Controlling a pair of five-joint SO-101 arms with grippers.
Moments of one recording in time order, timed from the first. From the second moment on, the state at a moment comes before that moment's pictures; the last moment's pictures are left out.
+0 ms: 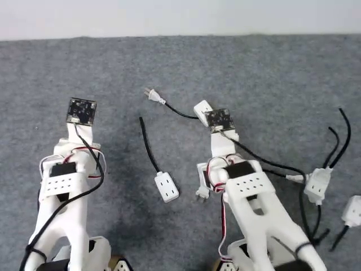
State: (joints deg) left arm -14.6 -27.3 63.1 31.0 -15.3; right arm -19.0 -27.7 58.4 47.3 -5.1
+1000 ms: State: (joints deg) left arm -13.8 -27.3 63.5 29.8 -18.4; right arm -24.5 -10.7 46.9 53.1 -16.0
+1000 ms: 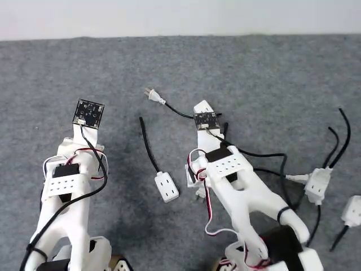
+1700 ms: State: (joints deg) left arm -13.8 -27.3 63.5 29.8 -18.4; right arm -20.8 -6.2 43.9 55.7 -16.0
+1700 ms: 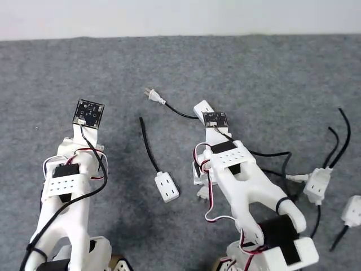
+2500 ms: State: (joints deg) left arm -13.8 -27.3 63.5 29.8 -18.4; right arm -25.6 -0.8 37.9 59.5 0.7
